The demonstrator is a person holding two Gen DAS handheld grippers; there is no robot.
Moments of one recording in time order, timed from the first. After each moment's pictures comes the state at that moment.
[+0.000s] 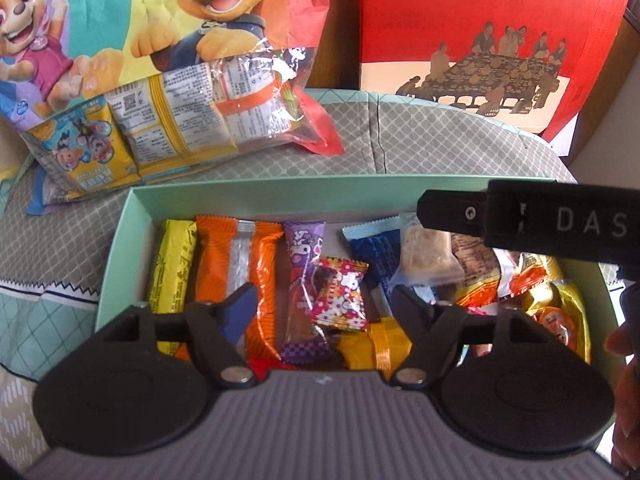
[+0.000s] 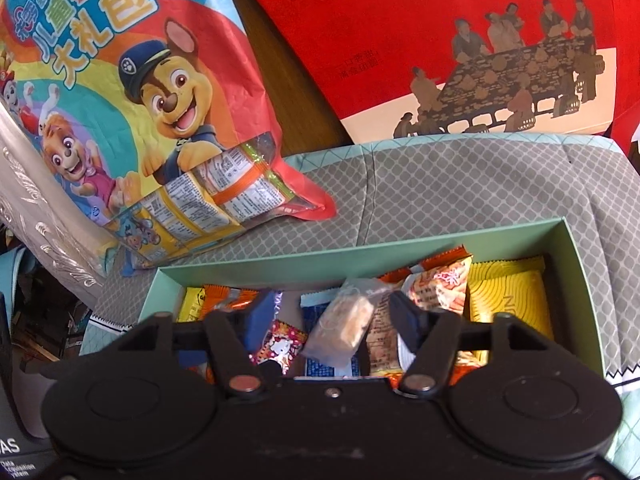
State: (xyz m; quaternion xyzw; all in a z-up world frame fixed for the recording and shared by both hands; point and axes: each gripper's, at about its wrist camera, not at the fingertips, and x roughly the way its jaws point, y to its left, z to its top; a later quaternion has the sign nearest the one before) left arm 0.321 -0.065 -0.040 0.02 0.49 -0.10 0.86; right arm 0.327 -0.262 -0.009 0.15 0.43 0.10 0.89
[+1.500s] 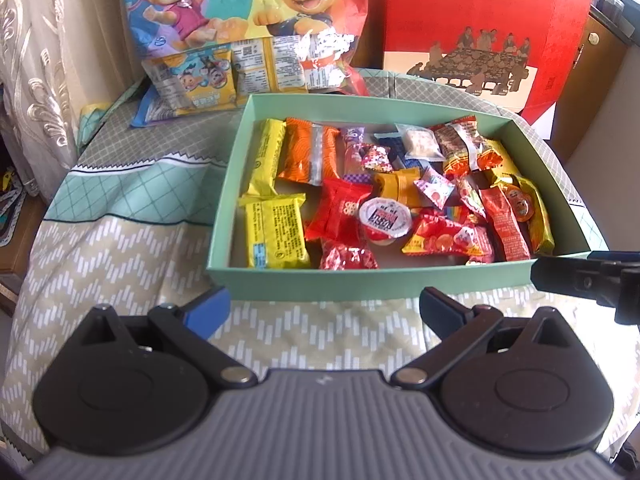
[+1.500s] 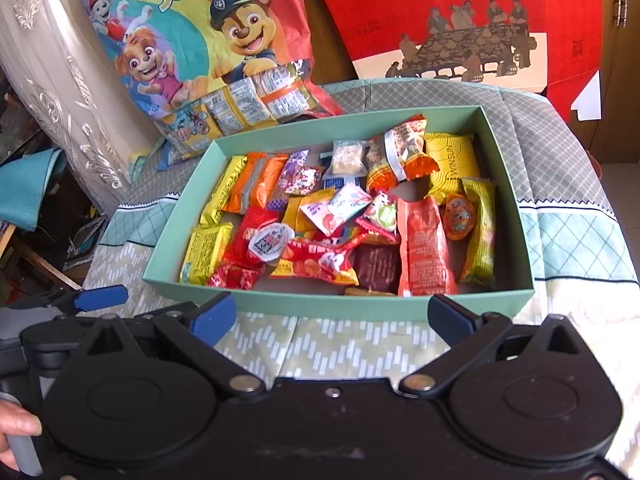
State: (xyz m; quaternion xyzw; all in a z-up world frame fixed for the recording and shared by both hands) left arm 0.132 0.016 0.004 0.00 0.47 -0.07 0.88; right arm 0.115 -0.258 0.029 0.09 0.45 0.09 0.88
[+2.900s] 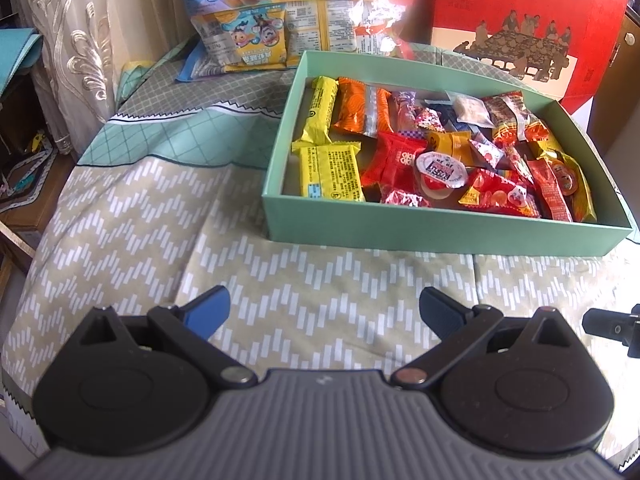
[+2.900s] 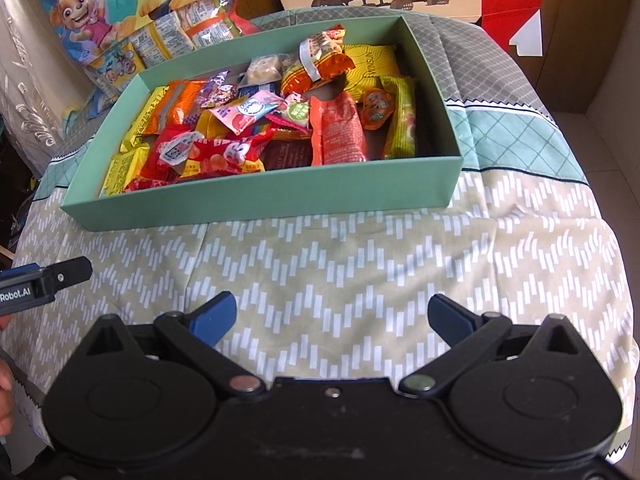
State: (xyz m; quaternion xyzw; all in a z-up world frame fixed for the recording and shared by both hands) left arm 0.112 0.039 -0.025 0.00 0.49 -0.02 0.87; right arm 0.078 -0.280 -0.026 0.07 0.51 0.01 0.86
